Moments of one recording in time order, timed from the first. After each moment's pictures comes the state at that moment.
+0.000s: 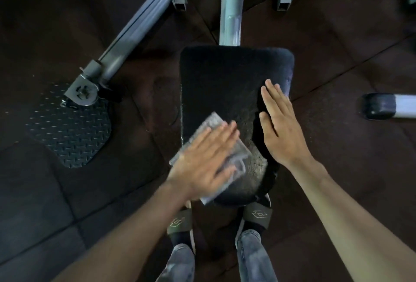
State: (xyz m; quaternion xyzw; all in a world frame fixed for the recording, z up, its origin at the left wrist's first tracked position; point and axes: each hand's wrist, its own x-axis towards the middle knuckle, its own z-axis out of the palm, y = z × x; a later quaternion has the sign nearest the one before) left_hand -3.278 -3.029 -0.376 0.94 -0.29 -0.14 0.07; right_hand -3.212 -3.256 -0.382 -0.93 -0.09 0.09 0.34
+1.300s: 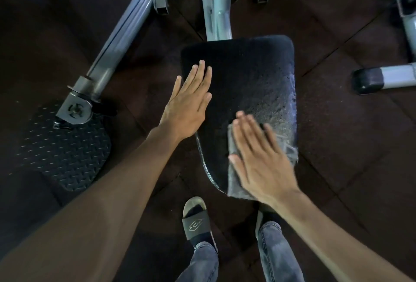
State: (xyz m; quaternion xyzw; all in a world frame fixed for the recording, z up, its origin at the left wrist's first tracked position) left_hand -3.163 -2.977 -0.376 0.95 -0.19 -0.18 0.20; right_hand -3.304 -3.172 -0.370 -0.98 -0.13 0.13 0.02
